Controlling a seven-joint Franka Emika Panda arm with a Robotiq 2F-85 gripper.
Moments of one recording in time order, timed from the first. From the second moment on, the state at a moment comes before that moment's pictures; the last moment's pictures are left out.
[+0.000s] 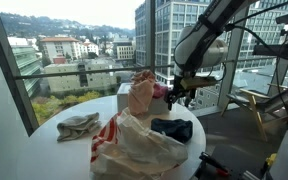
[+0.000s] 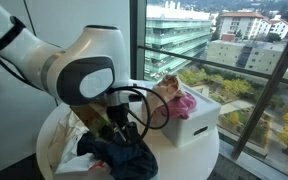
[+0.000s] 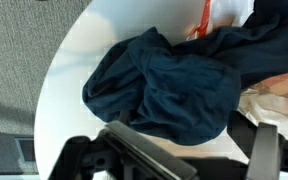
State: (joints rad) arm -0.17 -0.28 -0.20 -2.77 -0.12 2.61 0.18
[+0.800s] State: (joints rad) arm -0.17 -0.18 -0.17 -2.74 -0.05 2.67 0.11
